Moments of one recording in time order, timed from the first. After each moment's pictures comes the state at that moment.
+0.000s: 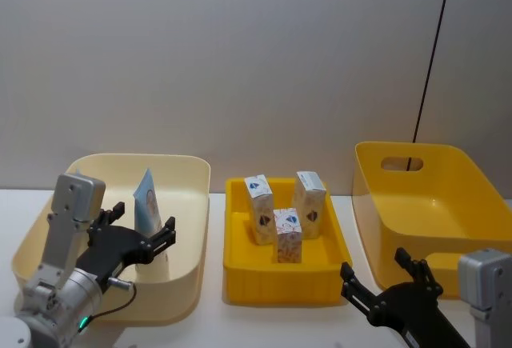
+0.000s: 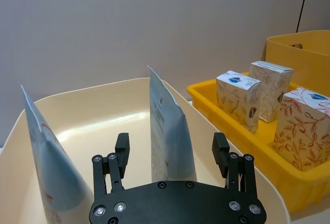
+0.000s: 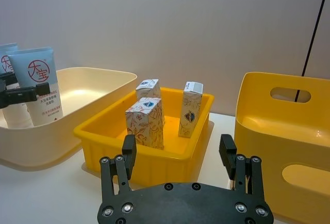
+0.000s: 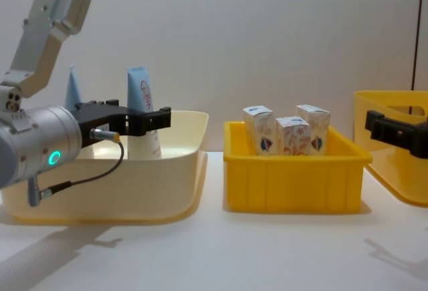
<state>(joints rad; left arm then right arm) -0.41 0.26 0.35 -1.38 -0.31 0.09 -0.11 -0.01 0.34 -0.23 -1.77 0.29 0.03 0.07</state>
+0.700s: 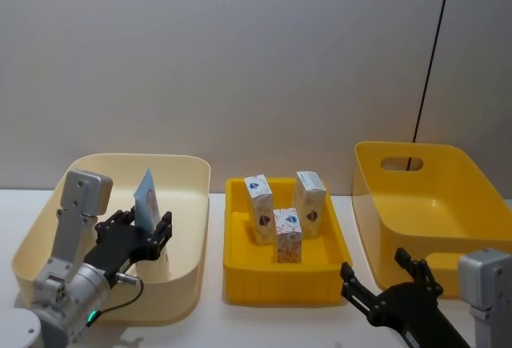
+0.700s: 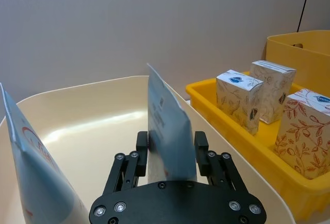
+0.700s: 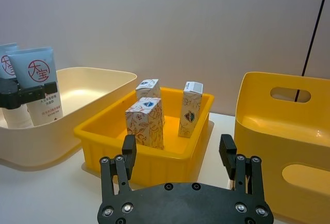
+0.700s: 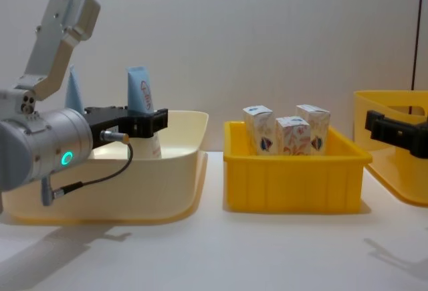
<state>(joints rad) -0.46 0.23 0.35 -1.29 -0.32 0.08 -0.14 -0.01 0.34 -0.23 -1.77 0.29 0.03 0.07</state>
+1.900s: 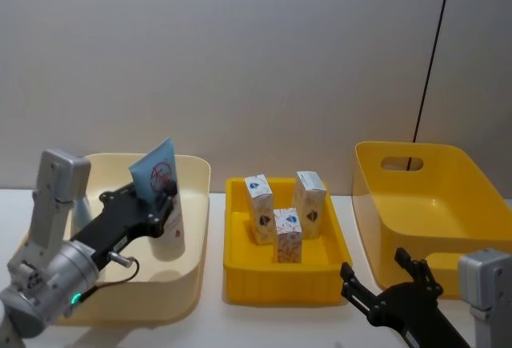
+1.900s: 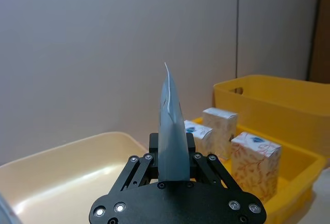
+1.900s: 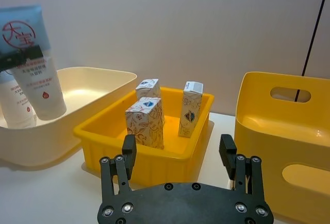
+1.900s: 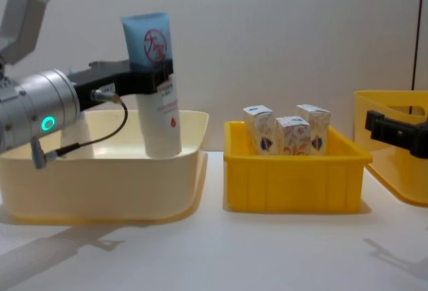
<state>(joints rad) -0.47 0.27 0.32 -1.31 -0.38 -0.07 -0.36 -0.01 0.34 -0.23 -1.77 0.29 0.03 0.07</state>
